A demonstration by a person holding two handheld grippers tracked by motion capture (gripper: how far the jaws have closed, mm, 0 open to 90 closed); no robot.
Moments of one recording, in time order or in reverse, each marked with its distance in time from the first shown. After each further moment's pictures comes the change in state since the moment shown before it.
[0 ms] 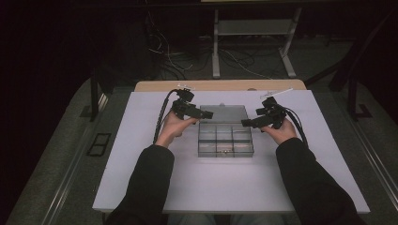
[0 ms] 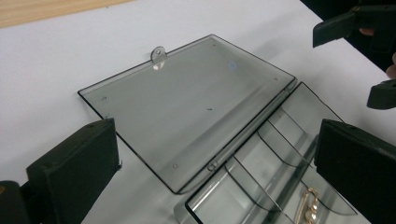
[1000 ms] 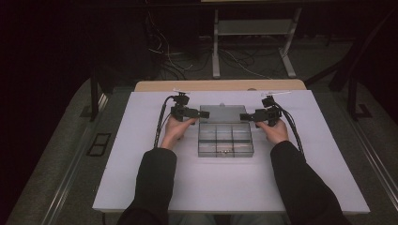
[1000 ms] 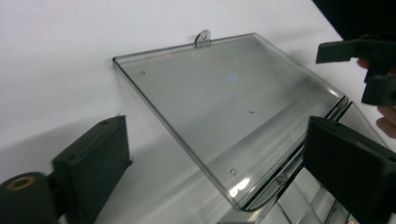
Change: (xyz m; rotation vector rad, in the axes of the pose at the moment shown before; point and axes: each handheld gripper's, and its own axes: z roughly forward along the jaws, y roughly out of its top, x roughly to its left) left arm 0.035 -0.023 0.025 -0.014 0.001 -0.214; right arm -0.034 -0.009 0.034 -0.072 -0.019 0.205
